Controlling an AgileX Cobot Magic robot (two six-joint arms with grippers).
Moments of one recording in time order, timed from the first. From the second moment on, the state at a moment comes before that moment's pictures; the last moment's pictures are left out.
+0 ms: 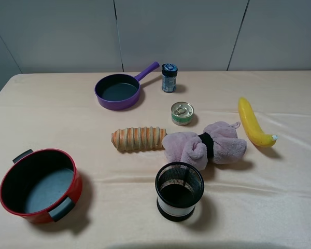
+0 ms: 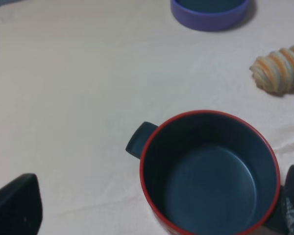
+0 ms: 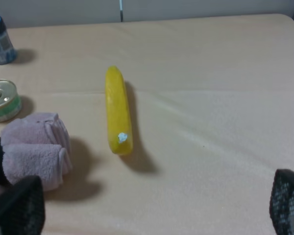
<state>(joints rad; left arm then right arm) -0.03 0.00 -0.51 -0.06 1.04 0.18 -0.03 -0.01 -0.50 0.02 1.03 0.02</state>
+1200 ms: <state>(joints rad) -0.03 0.74 -0.76 -0.19 0.86 0.43 -0.03 -0.01 -0.50 0.02 1.03 0.02</state>
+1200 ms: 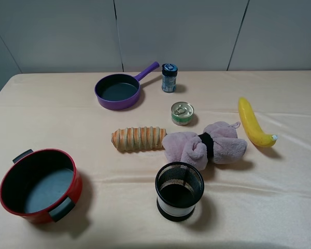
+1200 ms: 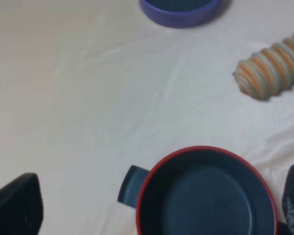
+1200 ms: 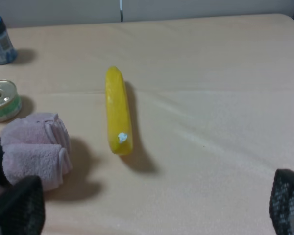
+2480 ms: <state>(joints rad) -0.44 1.78 -1.35 -0.14 0.94 0.67 -0.03 -0.01 -0.50 0.02 1.03 0.02</state>
